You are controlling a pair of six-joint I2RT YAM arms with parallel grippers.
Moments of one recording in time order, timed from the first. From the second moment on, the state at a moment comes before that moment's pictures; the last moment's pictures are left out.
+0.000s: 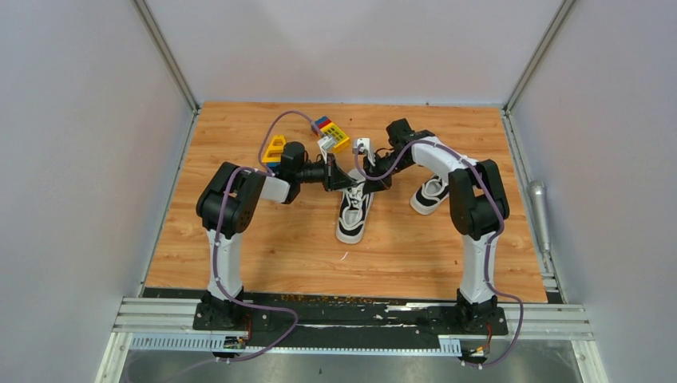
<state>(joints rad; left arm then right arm) -0.40 2.07 1.04 0.80 0.99 -0.40 0.35 2.07 1.56 -0.75 -0.86 -0.87</state>
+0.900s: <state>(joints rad) -0.46 2.07 1.20 0.71 1.01 -0.26 0.34 2.11 1.61 -0.83 -0.86 -0.83</state>
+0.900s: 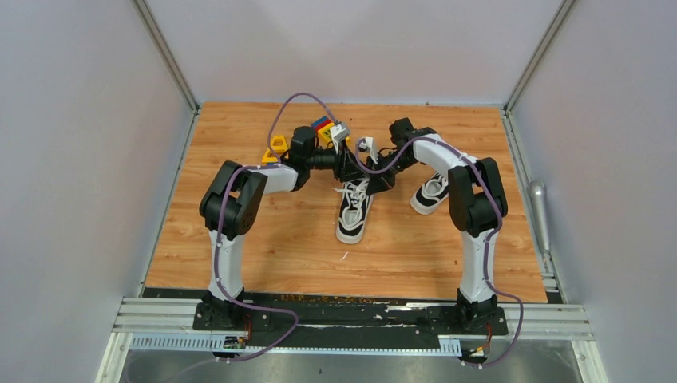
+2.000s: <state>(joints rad) -0.50 2.09 1.28 0.30 1.04 0.08 0.33 2.11 1.63 -0.85 -0.85 -0.83</state>
